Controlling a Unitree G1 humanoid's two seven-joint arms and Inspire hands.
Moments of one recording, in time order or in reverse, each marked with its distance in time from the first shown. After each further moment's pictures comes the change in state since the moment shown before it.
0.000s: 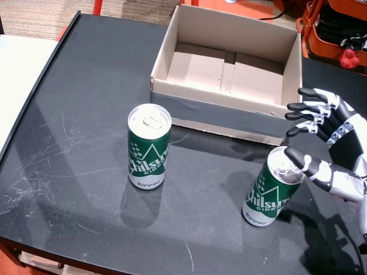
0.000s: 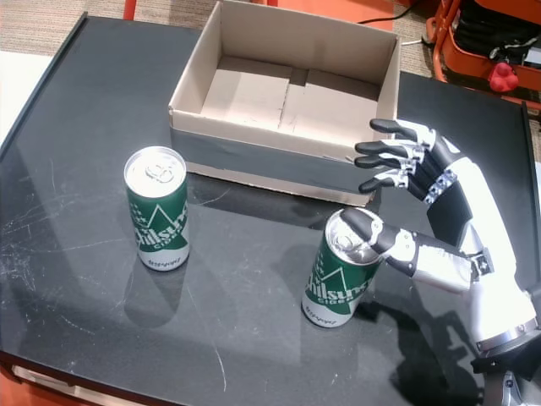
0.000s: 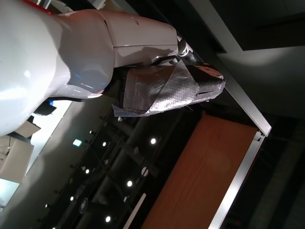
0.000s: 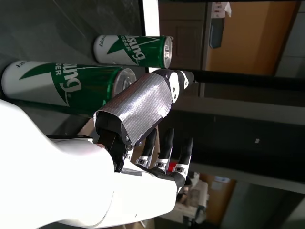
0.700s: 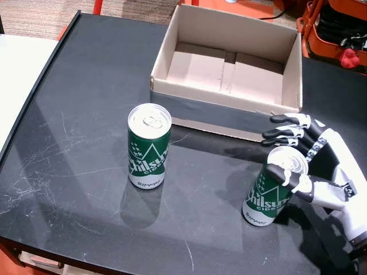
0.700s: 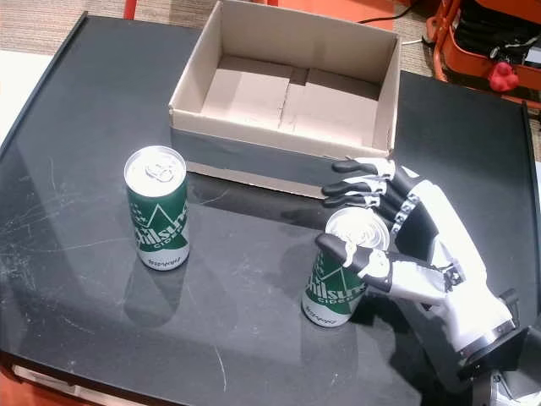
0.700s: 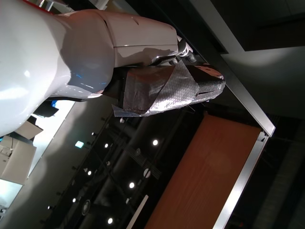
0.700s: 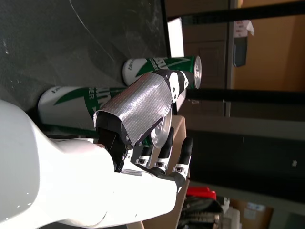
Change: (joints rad) left arm -0.003 -0.003 -0.020 -0.013 0.024 -0.014 0.023; right arm -0.021 -0.002 0.018 0.097 -0.090 -0.001 0.033
